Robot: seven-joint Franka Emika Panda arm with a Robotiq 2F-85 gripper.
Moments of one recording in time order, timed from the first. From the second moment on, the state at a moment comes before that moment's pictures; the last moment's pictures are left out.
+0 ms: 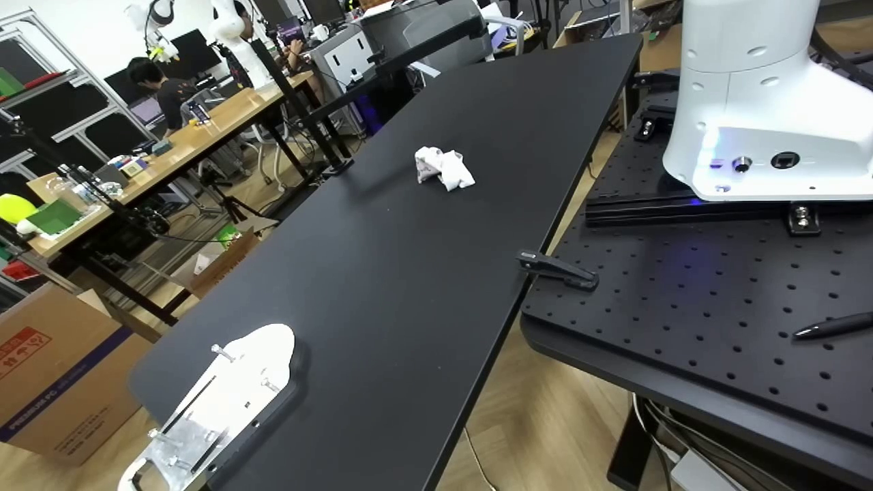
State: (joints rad) arm -0.20 -0.31 -0.07 -2.46 -0.30 1.98 0.05
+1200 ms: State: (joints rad) arm -0.02 -0.04 0.08 -2.54 -0.33 2.56 0.44
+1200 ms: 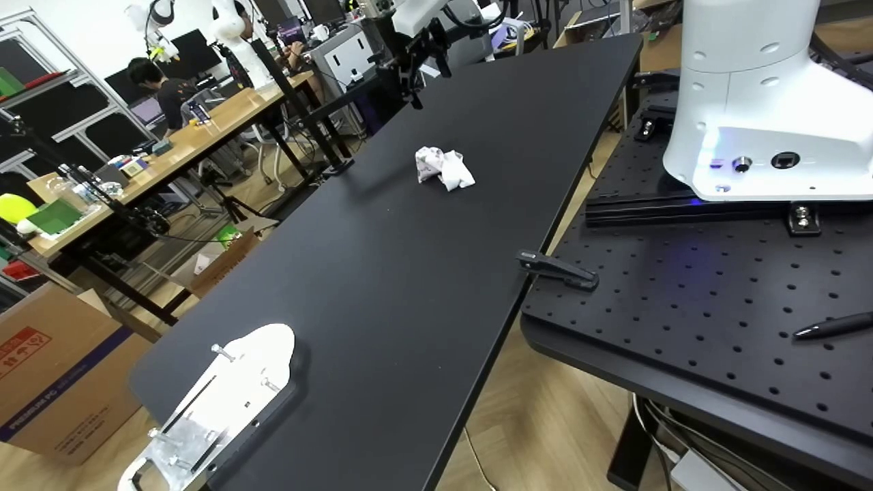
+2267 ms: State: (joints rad) arm 0.06 0.26 0.05 -2.47 -0.33 2.66 0.28
